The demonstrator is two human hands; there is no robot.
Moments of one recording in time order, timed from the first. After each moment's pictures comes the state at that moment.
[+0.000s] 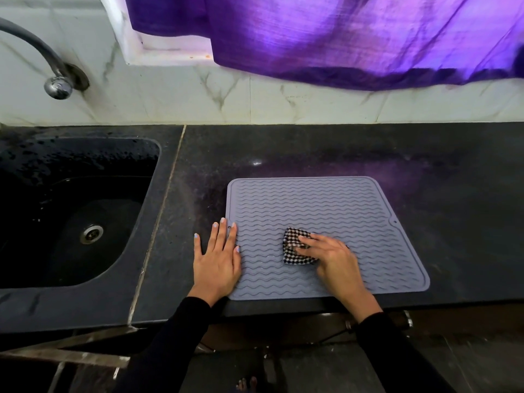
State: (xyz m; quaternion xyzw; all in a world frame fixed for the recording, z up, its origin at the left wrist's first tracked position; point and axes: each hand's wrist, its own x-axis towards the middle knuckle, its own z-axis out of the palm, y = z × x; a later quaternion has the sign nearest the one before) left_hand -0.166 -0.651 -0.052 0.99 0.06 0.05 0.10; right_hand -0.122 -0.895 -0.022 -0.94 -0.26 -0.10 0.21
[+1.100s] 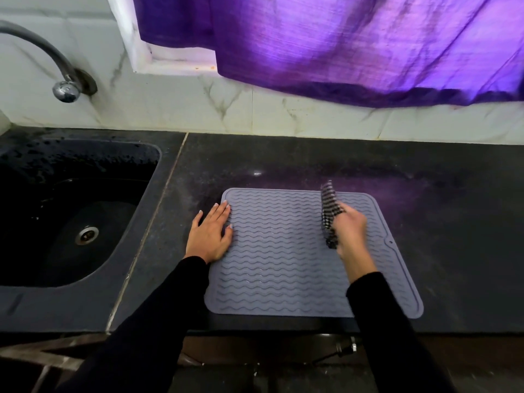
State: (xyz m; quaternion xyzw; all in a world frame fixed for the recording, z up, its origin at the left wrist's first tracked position) left_hand -0.087 -0.626 -0.049 0.98 0.06 0.07 0.15; right_hand -0.019 -0.894 0.017 -0.72 0.20 0.00 0.67
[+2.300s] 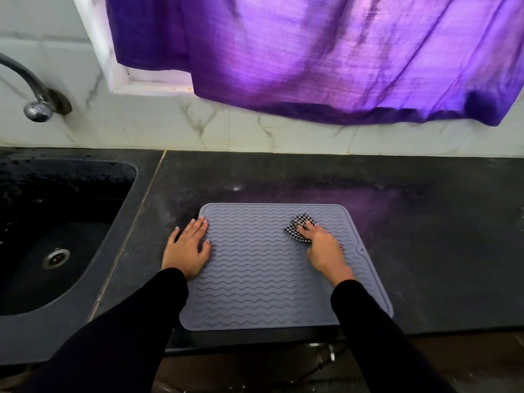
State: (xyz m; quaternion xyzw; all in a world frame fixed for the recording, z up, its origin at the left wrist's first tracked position) left_hand -0.085 -0.626 -0.052 0.98 0.07 0.07 0.15; right_hand -0.024 -0.932 -0.004 -0.98 -0.13 0.04 0.14
